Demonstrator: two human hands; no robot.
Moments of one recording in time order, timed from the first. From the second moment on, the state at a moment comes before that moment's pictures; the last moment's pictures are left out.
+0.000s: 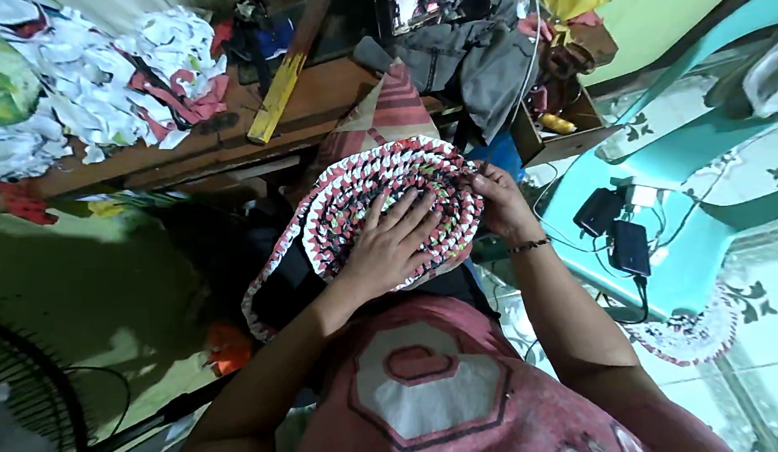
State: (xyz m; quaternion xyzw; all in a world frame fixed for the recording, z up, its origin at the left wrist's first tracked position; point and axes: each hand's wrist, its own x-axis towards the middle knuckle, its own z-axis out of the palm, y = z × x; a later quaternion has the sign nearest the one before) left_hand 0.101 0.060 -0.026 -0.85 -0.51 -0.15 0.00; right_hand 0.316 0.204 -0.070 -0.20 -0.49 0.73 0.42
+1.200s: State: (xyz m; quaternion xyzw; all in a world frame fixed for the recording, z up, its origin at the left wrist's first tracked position) left_hand 0.077 0.188 0.048 -0.76 -0.59 -0.22 -0.19; right_hand 0.321 0.199 -0.079 -0.15 -0.54 0.76 0.32
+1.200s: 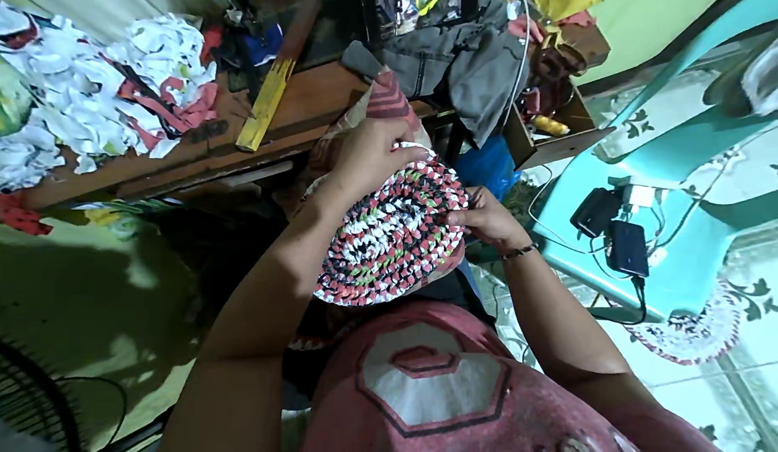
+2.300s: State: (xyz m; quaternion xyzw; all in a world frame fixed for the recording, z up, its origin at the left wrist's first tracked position) left_hand 0.086 0.188 0.049 -0.67 -0.62 -0.28 -0.29; right_hand 0.325 0.195 -0.087 -0.15 -0.51 0.76 0.36
